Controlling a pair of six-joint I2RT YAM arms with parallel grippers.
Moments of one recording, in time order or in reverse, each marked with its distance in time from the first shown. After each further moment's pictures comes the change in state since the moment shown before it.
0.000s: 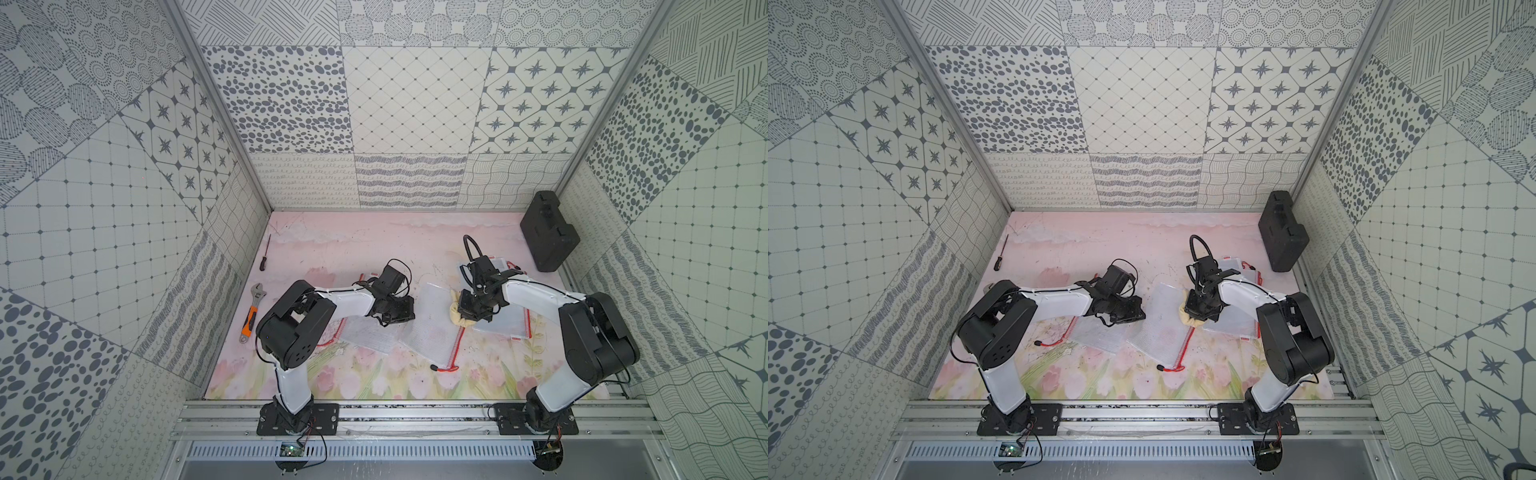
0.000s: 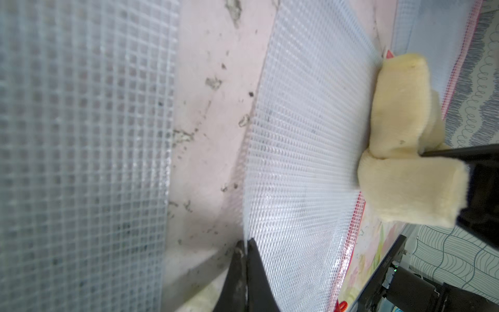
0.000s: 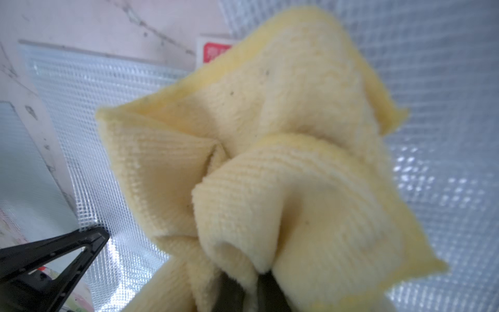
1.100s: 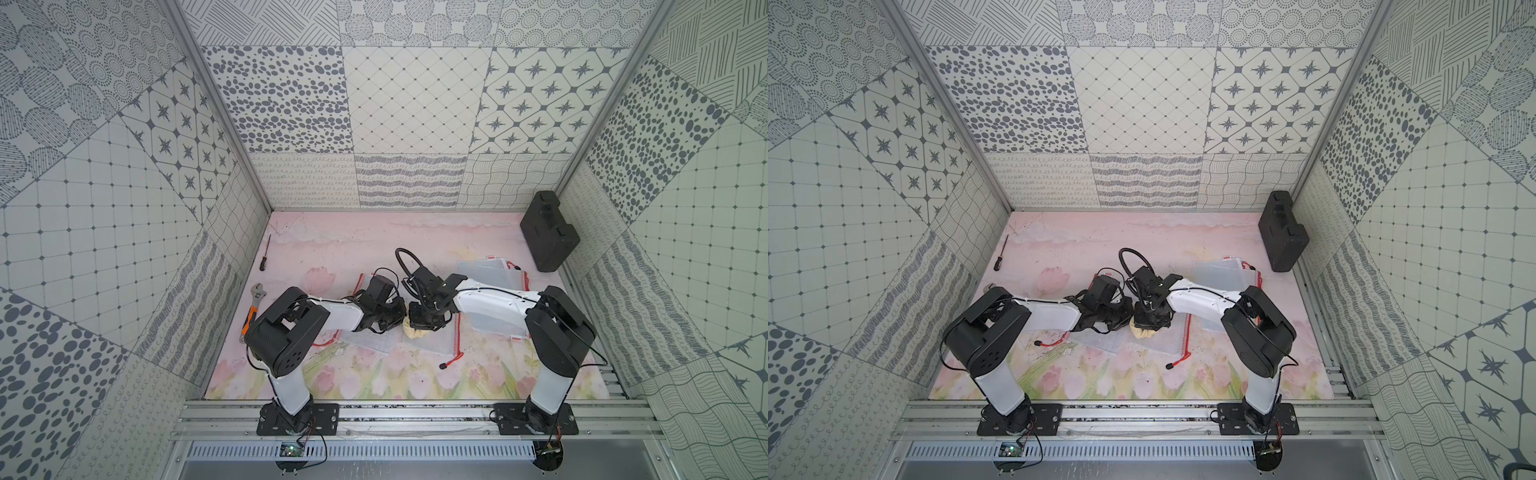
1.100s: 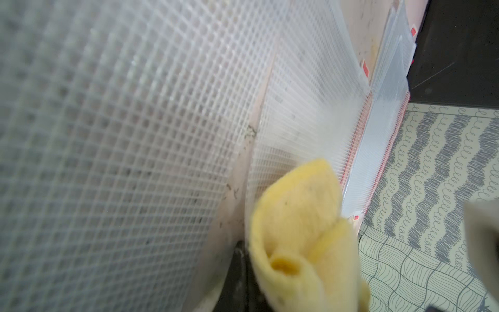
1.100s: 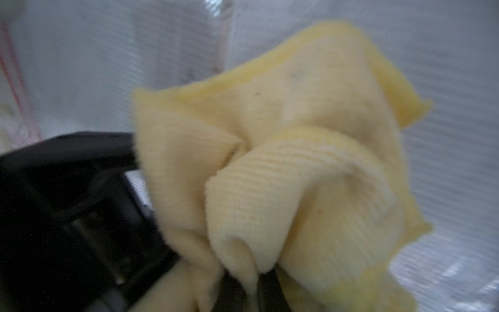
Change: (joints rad) left arm 0.024 -0.077 -0.224 0.334 -0.029 -0.344; right arm 0.401 0.175 0.240 0.024 0.019 0.113
